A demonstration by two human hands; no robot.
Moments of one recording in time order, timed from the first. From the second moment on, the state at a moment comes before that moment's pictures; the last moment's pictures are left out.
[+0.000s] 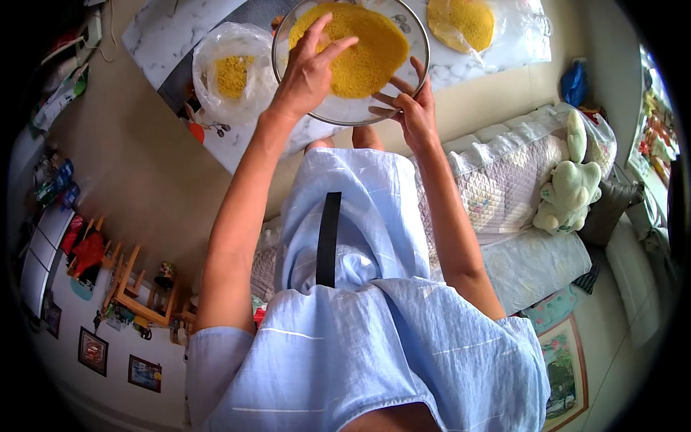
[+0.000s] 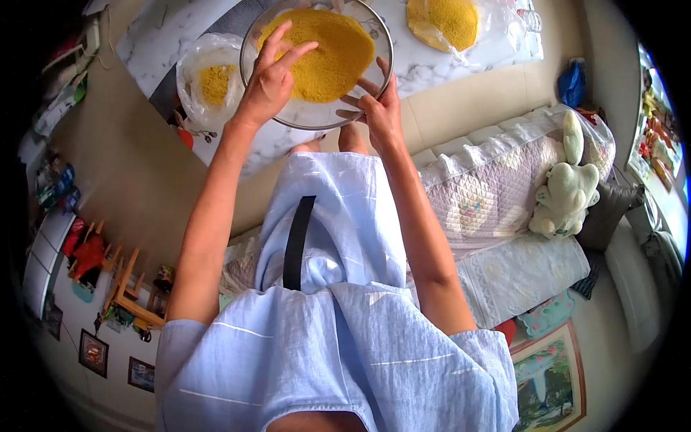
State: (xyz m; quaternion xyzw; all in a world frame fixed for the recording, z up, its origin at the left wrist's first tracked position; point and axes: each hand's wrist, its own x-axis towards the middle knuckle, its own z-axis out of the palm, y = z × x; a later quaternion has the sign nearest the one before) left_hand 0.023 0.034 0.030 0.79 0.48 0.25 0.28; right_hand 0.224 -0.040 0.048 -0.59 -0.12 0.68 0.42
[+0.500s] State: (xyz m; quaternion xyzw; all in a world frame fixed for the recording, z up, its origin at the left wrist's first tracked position) left_hand 0.027 0.041 0.036 0.51 0.56 0.37 0.54; right_hand 0.311 0.028 0.034 -0.68 -0.26 0.58 0.36
